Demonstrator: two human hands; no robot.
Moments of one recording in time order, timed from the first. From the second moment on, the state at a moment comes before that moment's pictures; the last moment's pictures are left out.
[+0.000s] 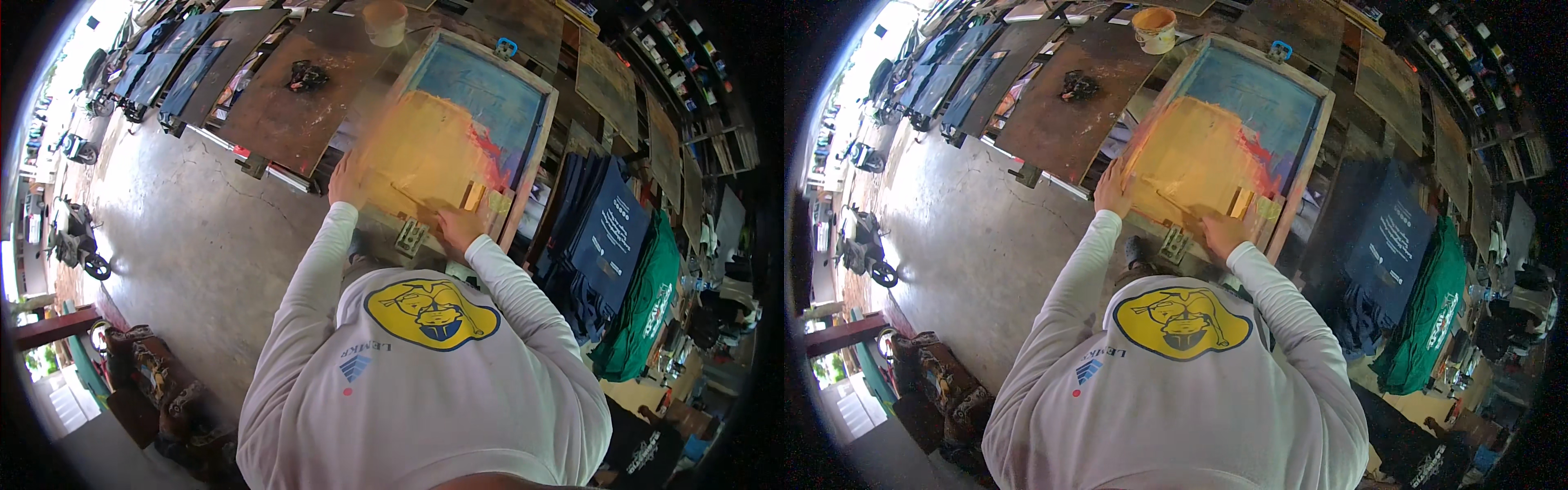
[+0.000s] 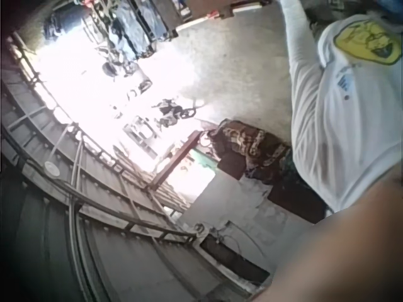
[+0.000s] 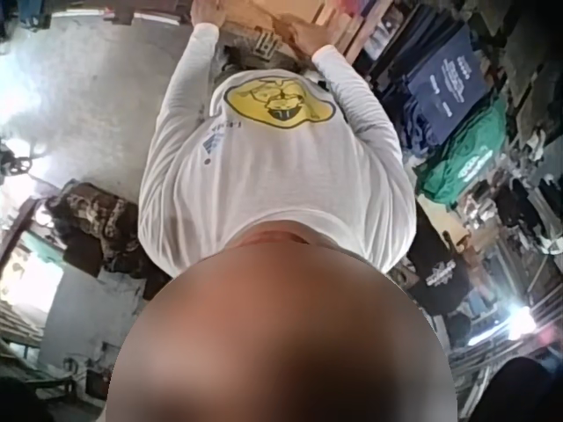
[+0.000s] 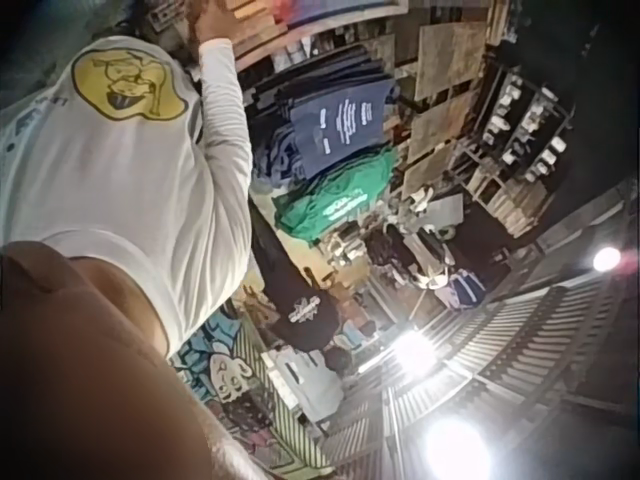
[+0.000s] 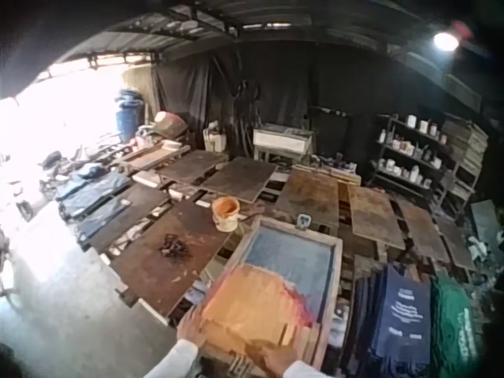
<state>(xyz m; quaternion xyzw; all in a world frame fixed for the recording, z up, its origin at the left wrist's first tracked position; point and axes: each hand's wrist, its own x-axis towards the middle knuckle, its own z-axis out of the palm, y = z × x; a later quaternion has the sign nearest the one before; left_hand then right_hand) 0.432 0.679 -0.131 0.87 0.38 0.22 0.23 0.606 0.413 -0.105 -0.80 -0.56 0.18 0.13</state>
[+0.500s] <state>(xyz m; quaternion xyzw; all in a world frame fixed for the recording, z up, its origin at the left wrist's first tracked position) 0.430 0.678 -0.130 0.86 0.38 0.21 0.25 0.609 0.443 -0.102 -0.80 -0.58 0.17 0.08</state>
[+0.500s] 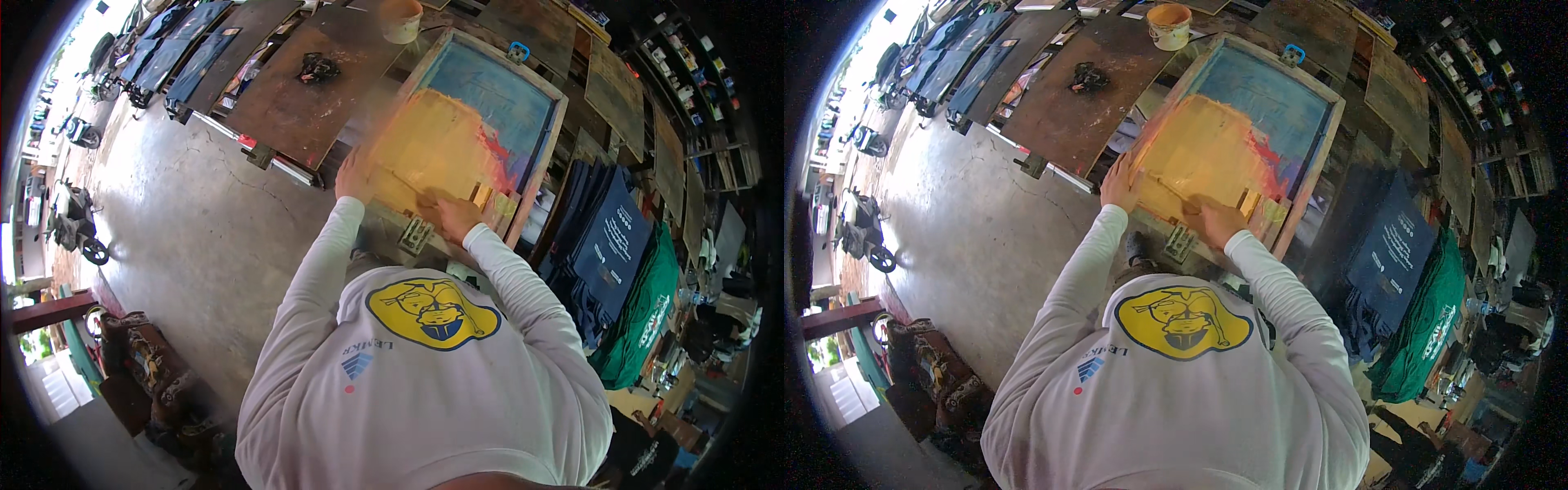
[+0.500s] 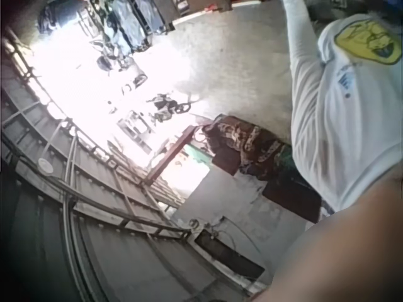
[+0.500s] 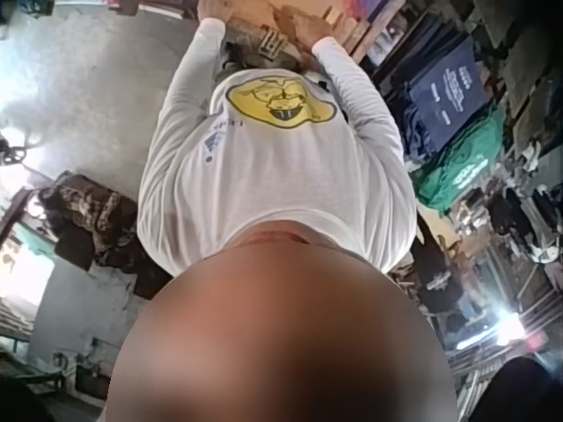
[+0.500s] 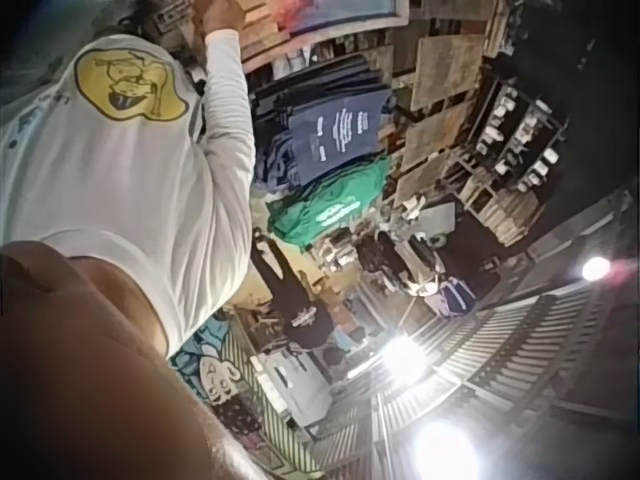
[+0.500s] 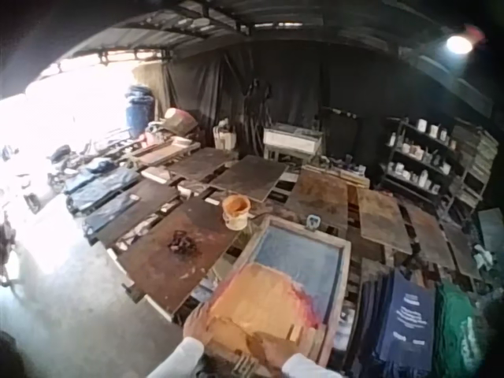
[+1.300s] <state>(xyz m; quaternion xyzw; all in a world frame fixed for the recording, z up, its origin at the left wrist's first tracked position) 0.429 0.678 -0.126 0.86 0.38 0.21 0.25 0.589 0.470 -0.099 -0.80 -0.58 0.17 0.05</state>
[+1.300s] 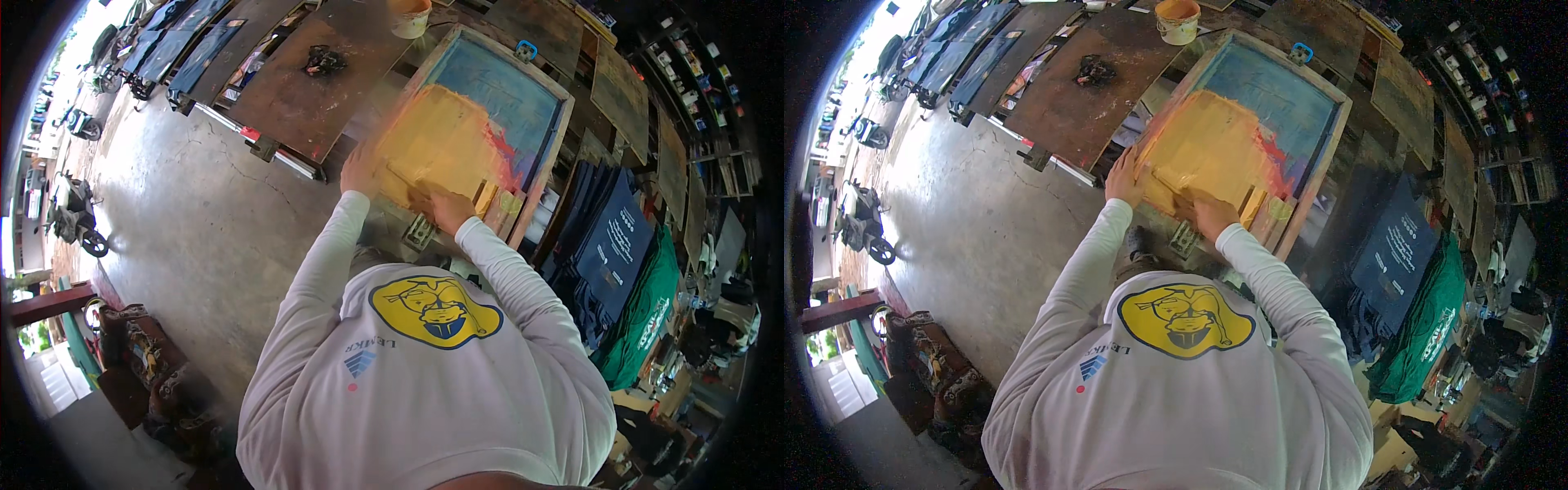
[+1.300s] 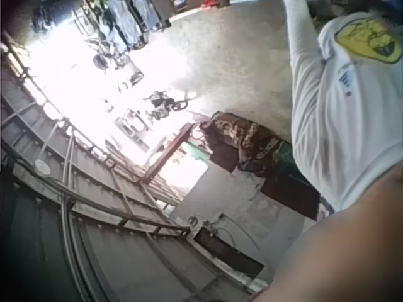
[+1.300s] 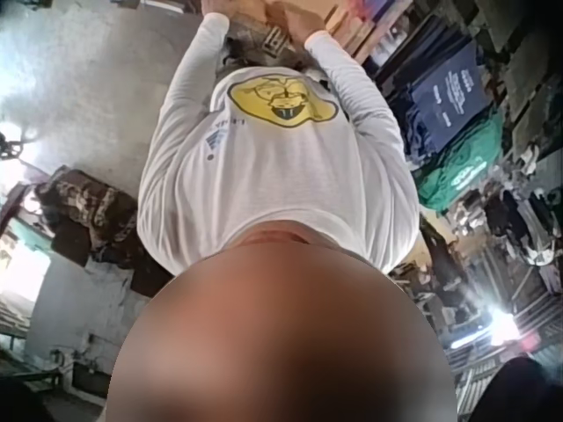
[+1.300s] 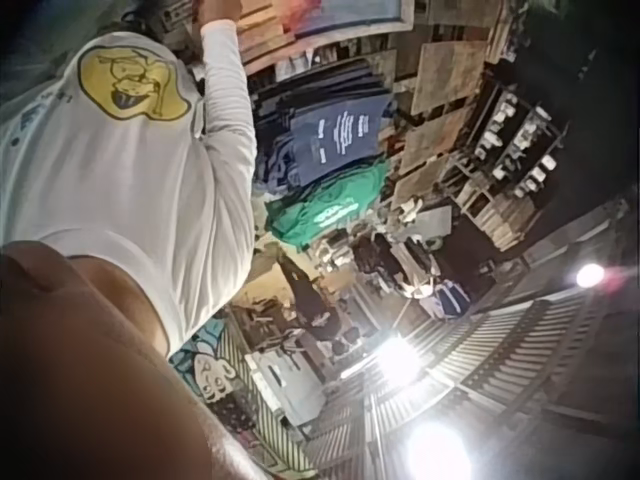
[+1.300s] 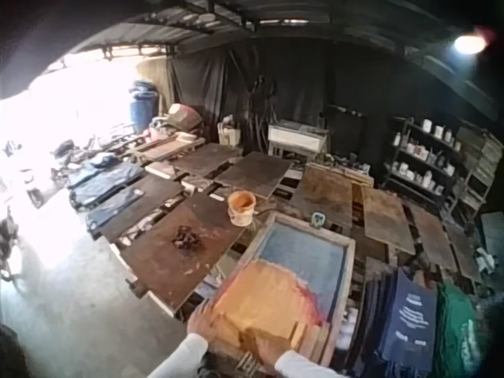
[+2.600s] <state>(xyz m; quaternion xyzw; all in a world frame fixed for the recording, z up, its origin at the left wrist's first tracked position) 0.429 0.677 -0.121 0.85 0.38 0.22 0.28 0.612 0.462 -0.112 -0.83 -0.44 0.19 0.29</state>
